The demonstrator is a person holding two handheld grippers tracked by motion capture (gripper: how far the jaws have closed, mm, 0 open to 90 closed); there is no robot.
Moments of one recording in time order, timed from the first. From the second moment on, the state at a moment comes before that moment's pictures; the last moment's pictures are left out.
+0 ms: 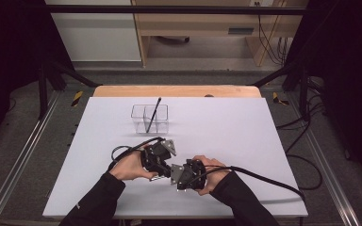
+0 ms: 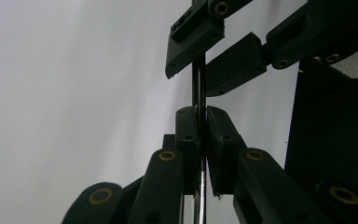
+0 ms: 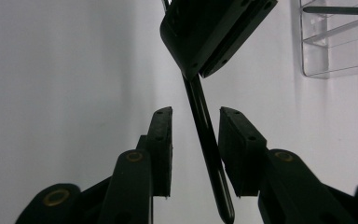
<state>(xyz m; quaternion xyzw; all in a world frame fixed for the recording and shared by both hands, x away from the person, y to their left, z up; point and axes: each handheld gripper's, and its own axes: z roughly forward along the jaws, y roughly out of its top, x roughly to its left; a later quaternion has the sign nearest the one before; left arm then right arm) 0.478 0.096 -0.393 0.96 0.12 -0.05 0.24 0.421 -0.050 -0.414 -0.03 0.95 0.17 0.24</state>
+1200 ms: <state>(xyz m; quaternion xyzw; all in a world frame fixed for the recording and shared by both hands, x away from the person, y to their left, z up) 0.477 0.099 -0.390 0.96 0.11 -0.06 0.25 0.420 -0.048 -0.418 -0.05 0.95 0.18 0.24</state>
